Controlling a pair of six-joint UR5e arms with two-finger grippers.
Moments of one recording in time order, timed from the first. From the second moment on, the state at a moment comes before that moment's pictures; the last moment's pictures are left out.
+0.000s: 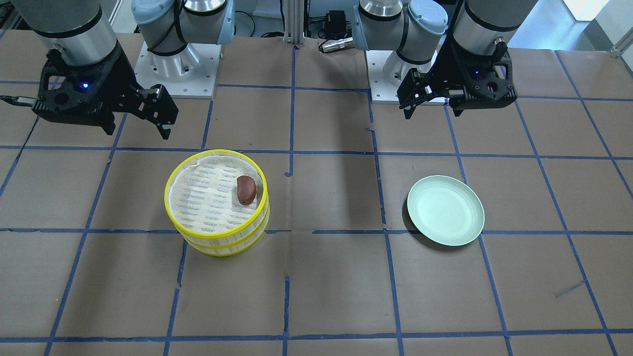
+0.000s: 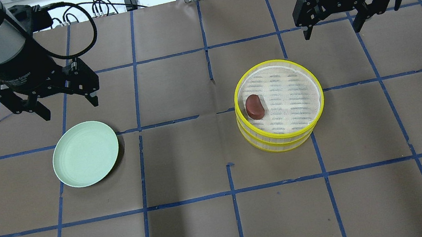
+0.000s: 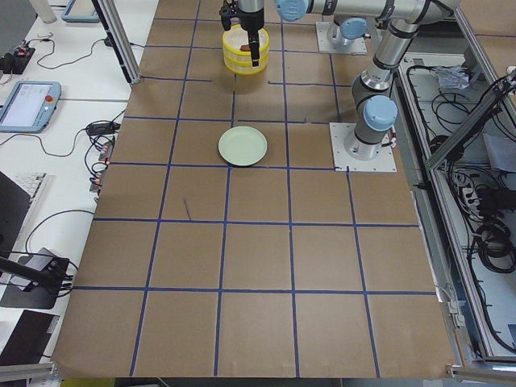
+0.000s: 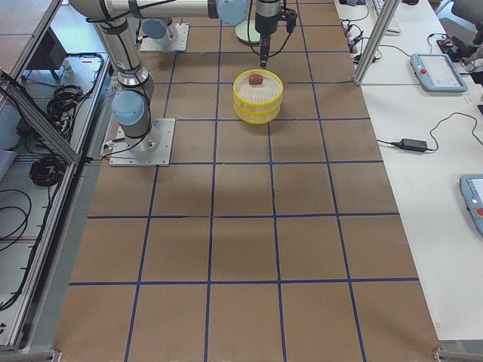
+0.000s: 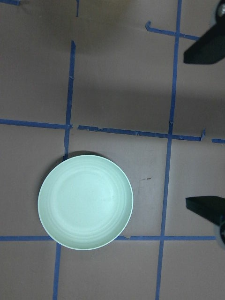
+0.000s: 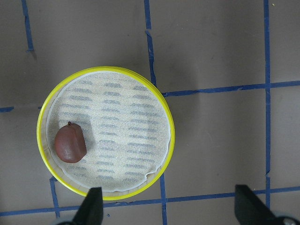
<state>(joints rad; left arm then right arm) -1.55 -1.54 -1.58 -1.68 1.55 -0.07 1.56 -1.54 1.53 -1.57 -1.56 0.07</state>
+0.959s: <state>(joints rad) -1.60 -1.58 -1.61 -1.53 1.53 -0.09 1.58 -1.54 1.53 -1.51 -1.55 0.07</state>
